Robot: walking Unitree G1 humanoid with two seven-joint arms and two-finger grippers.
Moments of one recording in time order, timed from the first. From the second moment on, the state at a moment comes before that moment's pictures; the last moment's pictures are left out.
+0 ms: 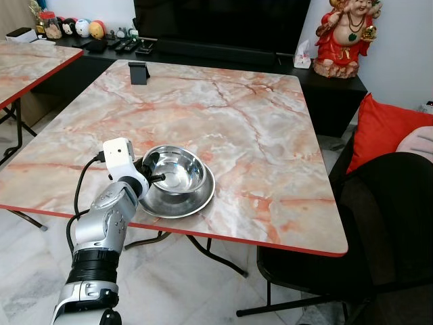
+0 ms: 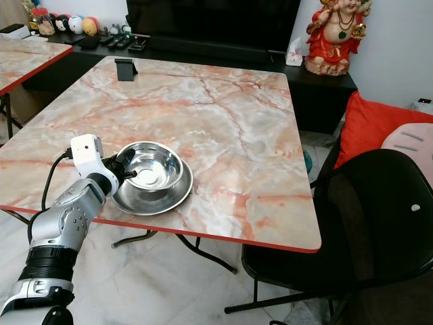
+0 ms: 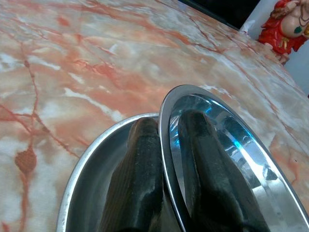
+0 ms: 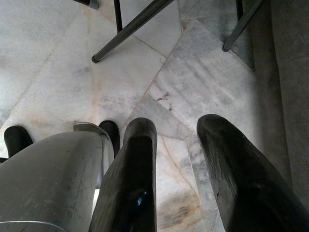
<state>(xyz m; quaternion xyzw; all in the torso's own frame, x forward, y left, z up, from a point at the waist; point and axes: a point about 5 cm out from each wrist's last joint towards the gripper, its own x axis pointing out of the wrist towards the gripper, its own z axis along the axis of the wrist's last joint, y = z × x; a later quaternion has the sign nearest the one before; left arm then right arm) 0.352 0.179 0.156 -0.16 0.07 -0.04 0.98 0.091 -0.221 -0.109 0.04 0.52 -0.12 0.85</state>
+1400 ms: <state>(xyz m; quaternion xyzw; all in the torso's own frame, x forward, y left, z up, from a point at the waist) 0.360 0.172 0.147 -0.11 0.10 -0.02 0.99 0.092 -0.219 -0.109 0.05 0.52 -0.11 0.85</state>
